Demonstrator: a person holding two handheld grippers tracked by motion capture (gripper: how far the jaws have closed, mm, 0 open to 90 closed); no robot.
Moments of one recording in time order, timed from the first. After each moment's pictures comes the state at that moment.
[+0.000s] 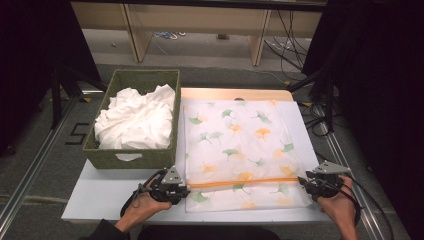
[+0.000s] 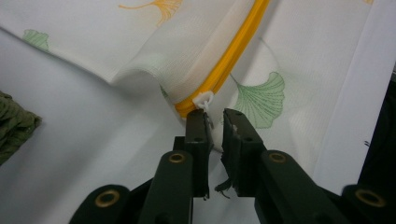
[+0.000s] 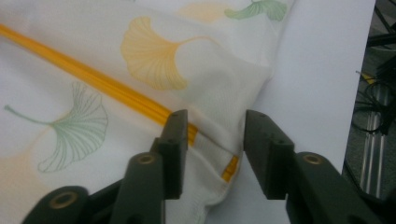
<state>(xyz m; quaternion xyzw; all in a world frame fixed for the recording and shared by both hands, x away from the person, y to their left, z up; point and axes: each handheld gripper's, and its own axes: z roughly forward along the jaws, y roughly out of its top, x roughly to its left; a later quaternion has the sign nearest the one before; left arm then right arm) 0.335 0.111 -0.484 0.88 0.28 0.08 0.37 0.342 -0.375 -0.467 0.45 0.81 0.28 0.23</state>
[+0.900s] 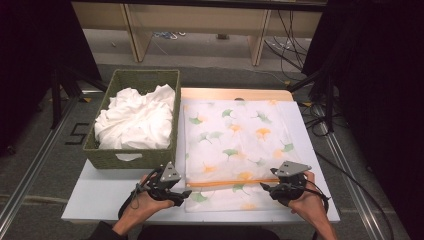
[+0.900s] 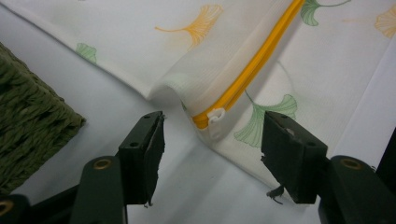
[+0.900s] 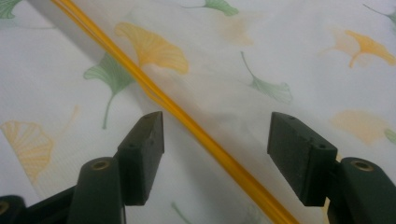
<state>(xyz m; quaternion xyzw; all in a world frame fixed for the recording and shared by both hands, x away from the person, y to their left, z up) 0.331 0.110 -0.468 0.87 0.33 0.12 0.36 0.347 -0.280 -0.461 0.30 0.88 0.33 0.19</state>
